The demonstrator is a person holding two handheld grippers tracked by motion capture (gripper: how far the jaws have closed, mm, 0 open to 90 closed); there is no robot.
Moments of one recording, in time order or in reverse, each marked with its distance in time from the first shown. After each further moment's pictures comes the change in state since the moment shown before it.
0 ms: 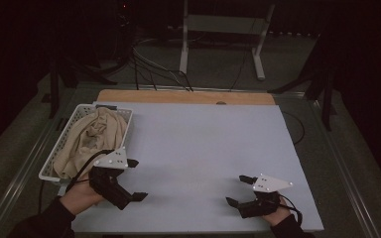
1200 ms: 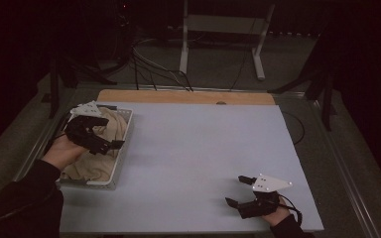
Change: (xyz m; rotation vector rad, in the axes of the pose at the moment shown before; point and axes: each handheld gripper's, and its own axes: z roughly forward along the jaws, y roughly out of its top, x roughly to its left) left arm 0.110 0.010 -0.046 -0.011 0.249 -0.179; right arm 0.000 -0.001 0.001 0.005 0.015 0.003
